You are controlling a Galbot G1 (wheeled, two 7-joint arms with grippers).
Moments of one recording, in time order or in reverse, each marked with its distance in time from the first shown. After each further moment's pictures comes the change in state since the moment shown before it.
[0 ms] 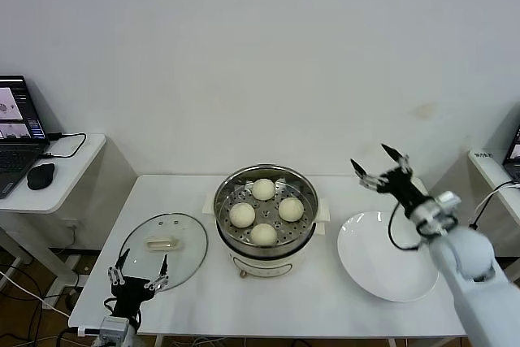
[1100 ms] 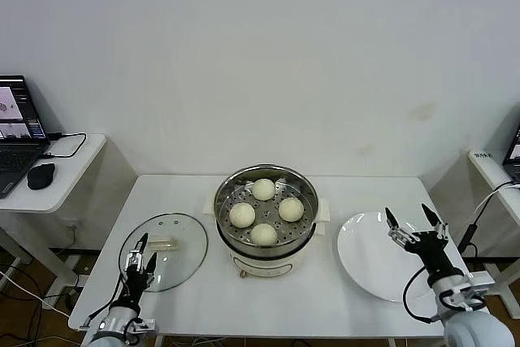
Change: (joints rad) left arm -0.191 0.230 0.139 0.367 1.024 -0.071 -0.224; right arm -0.386 0.136 0.179 0.174 0.030 0.043 0.155
